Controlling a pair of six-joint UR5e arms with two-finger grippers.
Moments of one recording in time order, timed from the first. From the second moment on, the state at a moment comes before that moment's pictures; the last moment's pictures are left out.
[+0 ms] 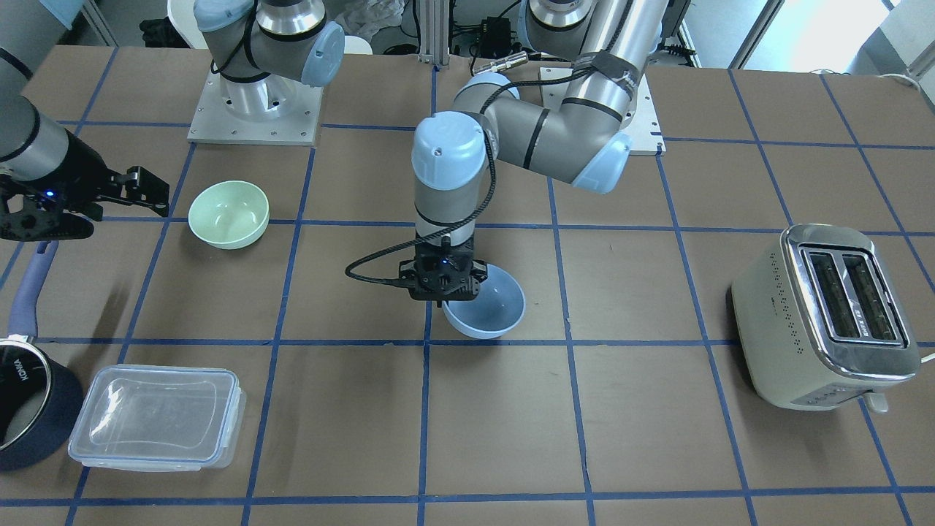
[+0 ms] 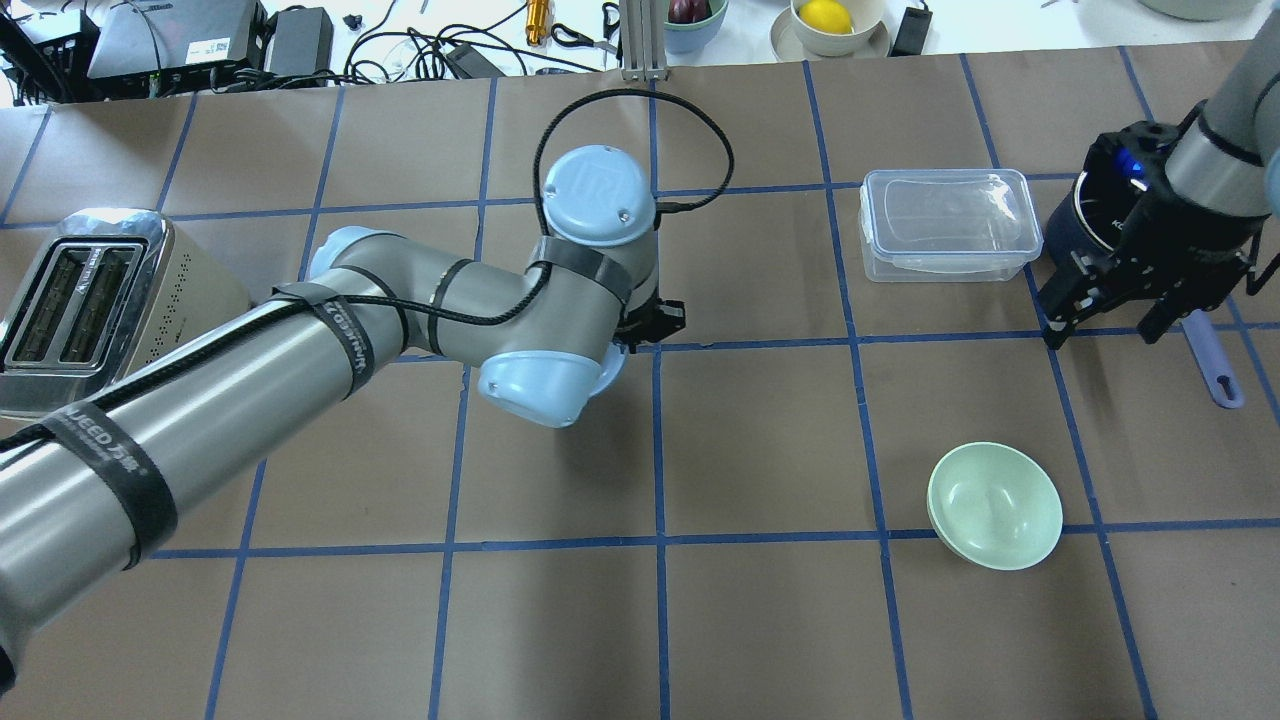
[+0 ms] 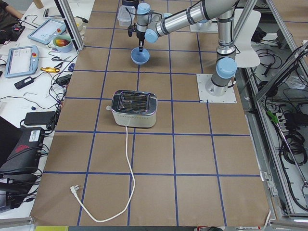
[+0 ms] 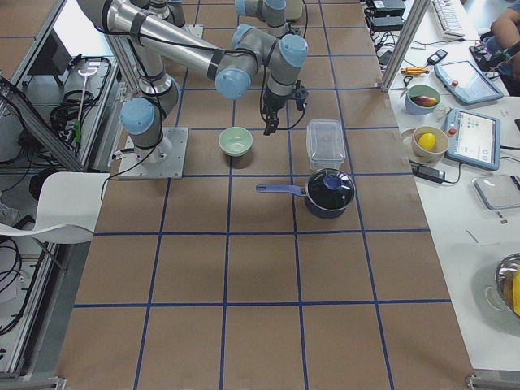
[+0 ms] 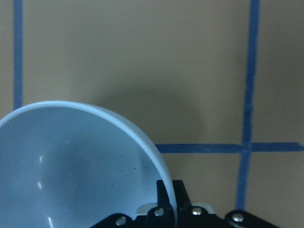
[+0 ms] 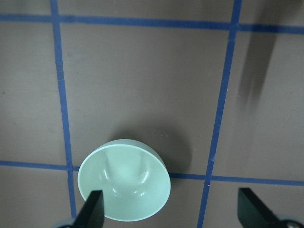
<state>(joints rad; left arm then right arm) -2.00 -1.97 -1.78 -0.87 1.62 -0.44 1.21 -1.55 1.87 -1.66 -1.62 -0.41</state>
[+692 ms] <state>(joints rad) -2.10 -2.02 -1.76 -0.85 1.61 -0.63 1.21 -1.55 2.22 -2.00 -1.70 -0.53</state>
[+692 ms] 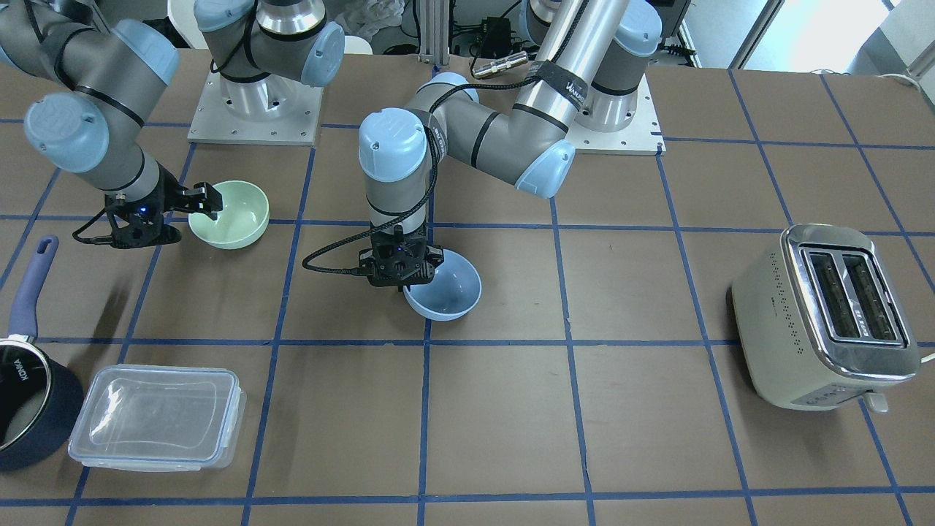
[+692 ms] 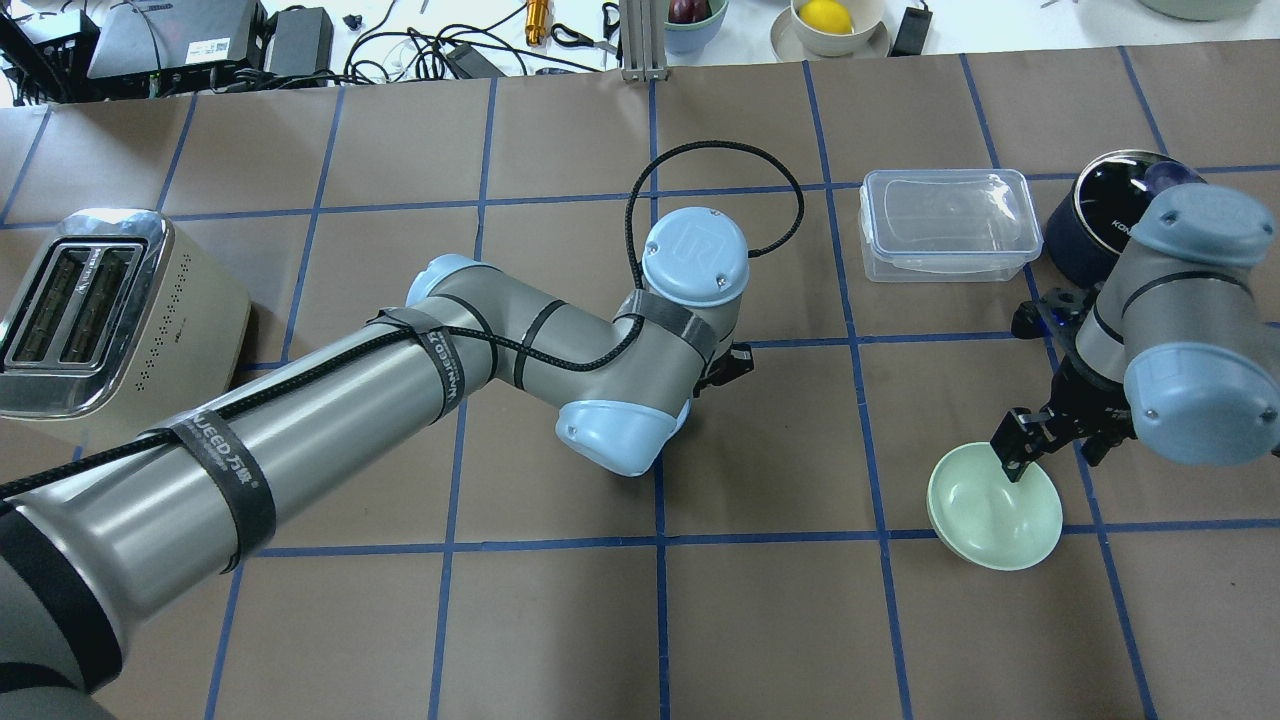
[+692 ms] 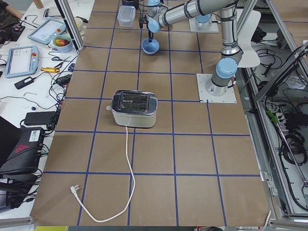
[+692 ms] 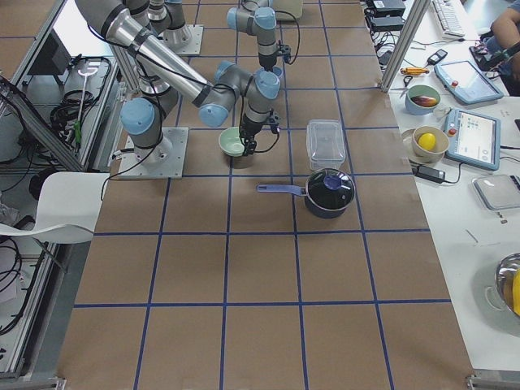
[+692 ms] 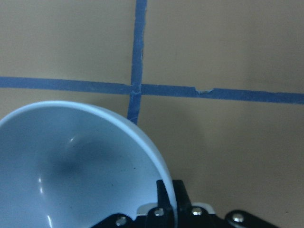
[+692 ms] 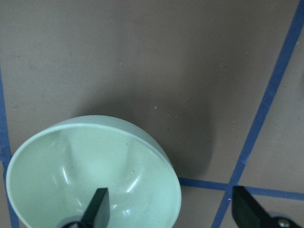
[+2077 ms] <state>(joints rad) -1.61 -1.55 -1.67 -1.39 1.62 0.02 1.23 -1.52 2.10 -1.98 -1.60 -0.40</state>
